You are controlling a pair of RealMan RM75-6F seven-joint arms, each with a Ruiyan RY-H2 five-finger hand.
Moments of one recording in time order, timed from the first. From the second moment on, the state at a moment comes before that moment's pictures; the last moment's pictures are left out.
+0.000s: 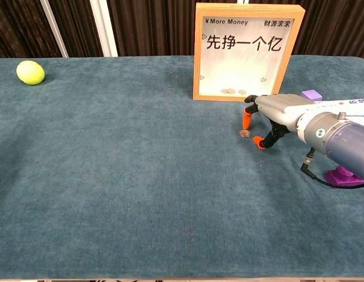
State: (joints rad) left arm -0.10 -1.15 -0.07 -1.71 1.33 1.46 0.34; right arm 0.76 -1.77 0.22 -1.23 -0.90 0.98 -0.53
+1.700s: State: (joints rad) left arm -0.10 -1.15 -0.07 -1.71 1.32 1.46 0.35; right arm 0.76 -1.82 0.23 -1.16 -0.92 0.95 -0.51
